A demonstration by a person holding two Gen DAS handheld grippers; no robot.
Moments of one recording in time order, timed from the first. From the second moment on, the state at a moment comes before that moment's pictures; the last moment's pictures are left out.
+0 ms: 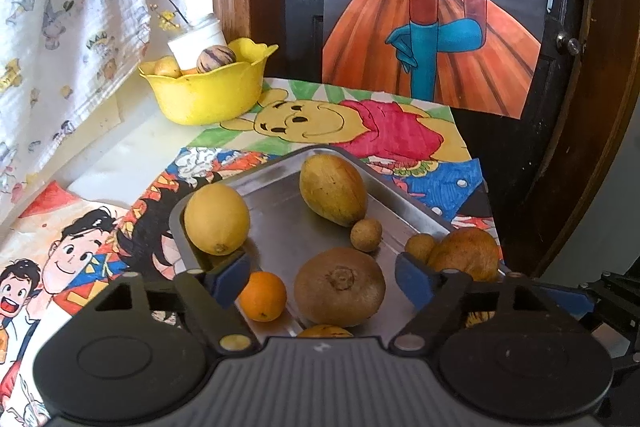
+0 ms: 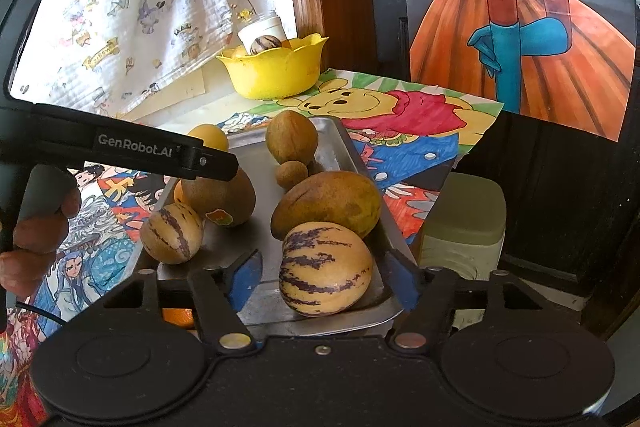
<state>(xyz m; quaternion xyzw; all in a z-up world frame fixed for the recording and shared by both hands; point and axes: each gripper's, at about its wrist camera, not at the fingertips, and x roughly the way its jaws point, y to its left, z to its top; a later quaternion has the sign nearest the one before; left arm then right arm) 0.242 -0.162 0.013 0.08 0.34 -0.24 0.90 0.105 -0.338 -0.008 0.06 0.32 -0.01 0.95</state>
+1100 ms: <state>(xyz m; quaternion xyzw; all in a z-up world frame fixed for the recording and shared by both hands) 0.224 -0.117 0.025 0.01 0.31 -0.19 0.93 0.098 -0.331 0.003 0.08 0.28 -0.02 0.96</state>
